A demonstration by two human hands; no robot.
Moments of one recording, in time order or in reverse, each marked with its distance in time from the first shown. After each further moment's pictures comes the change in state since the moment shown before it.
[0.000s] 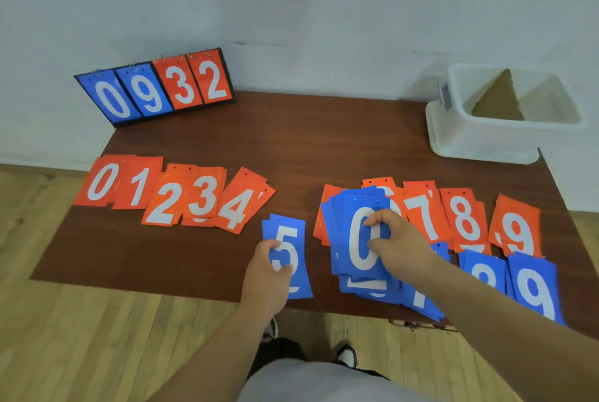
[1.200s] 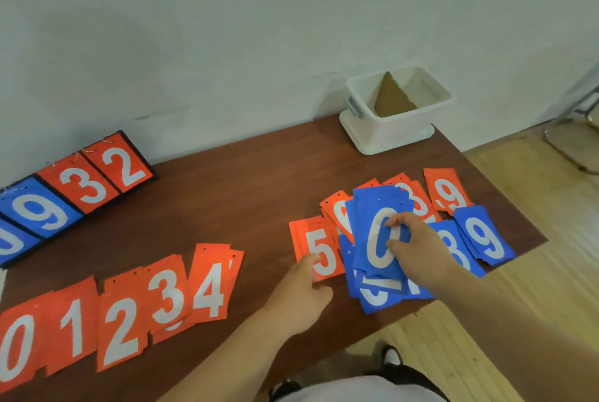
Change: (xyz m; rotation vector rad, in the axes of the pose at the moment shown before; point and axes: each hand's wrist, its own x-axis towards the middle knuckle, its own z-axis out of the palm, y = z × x) left_hand 0.046 0.088 -0.009 0.421 -0.726 0.461; right_hand -0.032 -0.009 -0.006 0.155 0.517 0.227
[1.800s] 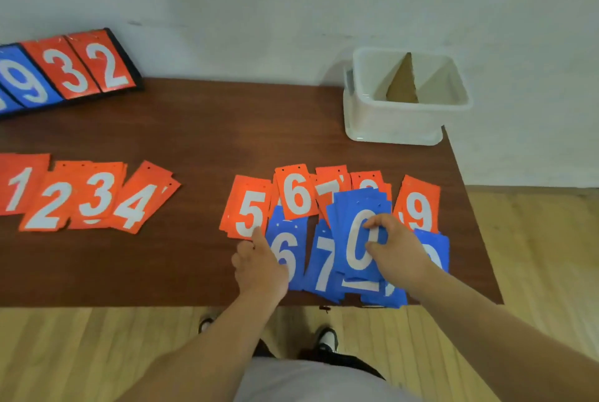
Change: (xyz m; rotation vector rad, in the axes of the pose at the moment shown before) left_hand 0.074 0.057 0.179 0.109 0.572 -0.624; right_hand 0.102 0.101 -0.110 -0.243 -0.359 -0.191
